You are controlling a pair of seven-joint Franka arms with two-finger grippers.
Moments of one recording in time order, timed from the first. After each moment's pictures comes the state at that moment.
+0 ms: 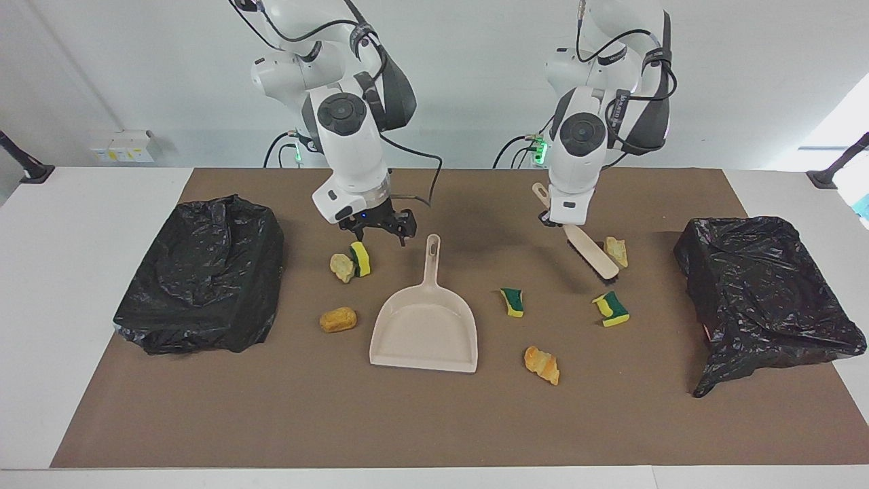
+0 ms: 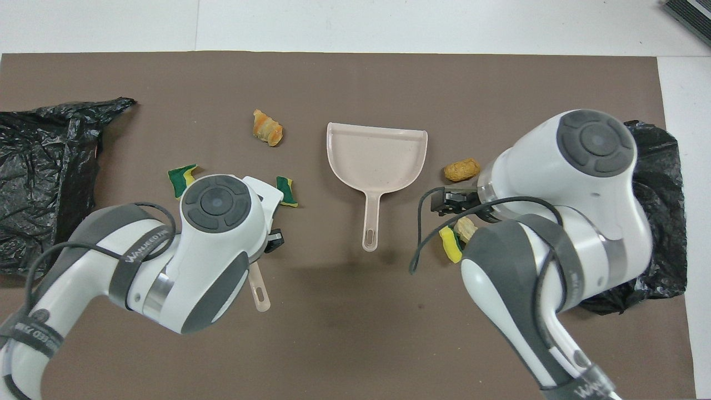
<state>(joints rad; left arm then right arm) -0.44 0.04 0.07 -2.02 0.10 1.72 -0.95 0.40 0.24 0.00 -1.72 0.10 1.94 0.59</state>
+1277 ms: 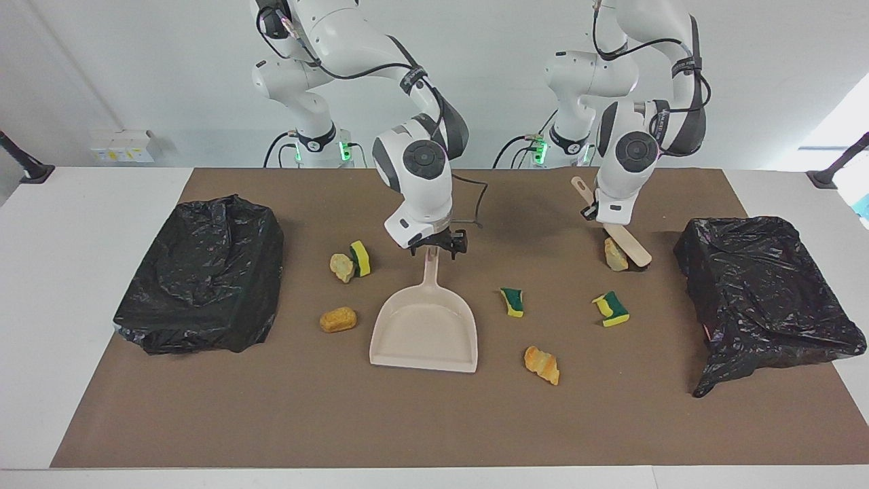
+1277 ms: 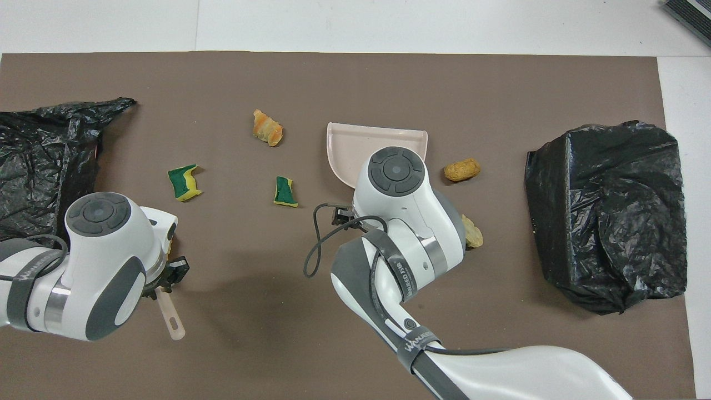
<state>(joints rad) -0.27 -0.06 0.04 -2.29 0.10 1.95 -0.59 0.54 0.39 0.00 -1.73 0.11 2.08 0.66</state>
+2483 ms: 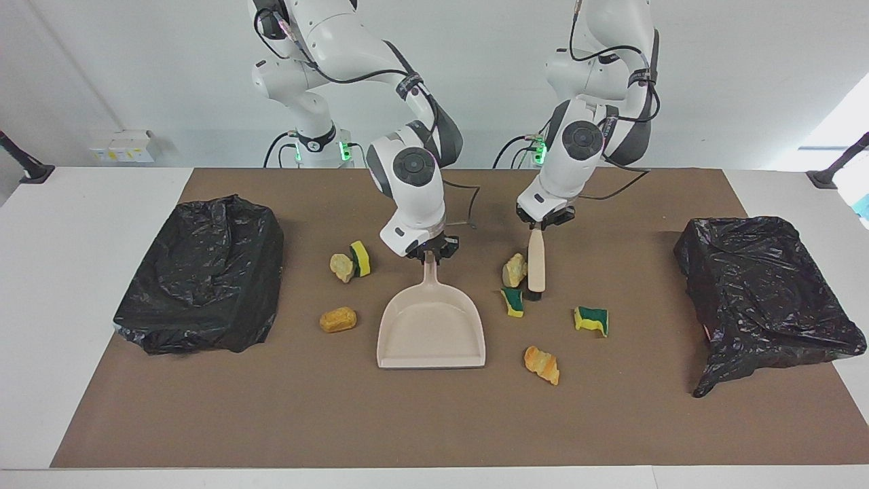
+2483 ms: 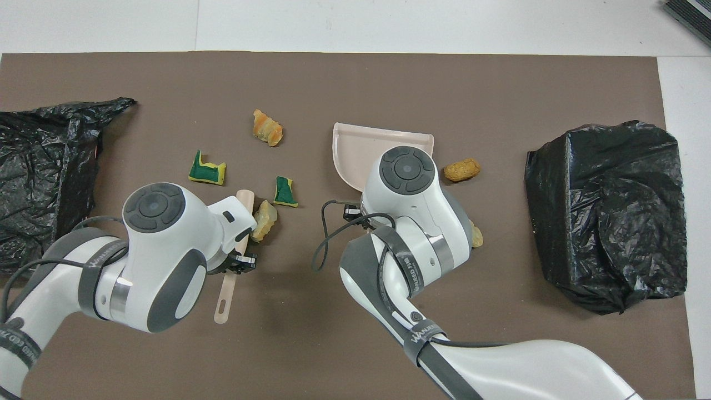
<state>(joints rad) -0.47 0.01 0.04 -2.16 -0.08 1.98 -0.23 0.52 0.38 0.00 -1.74 0.14 2.08 0.43</state>
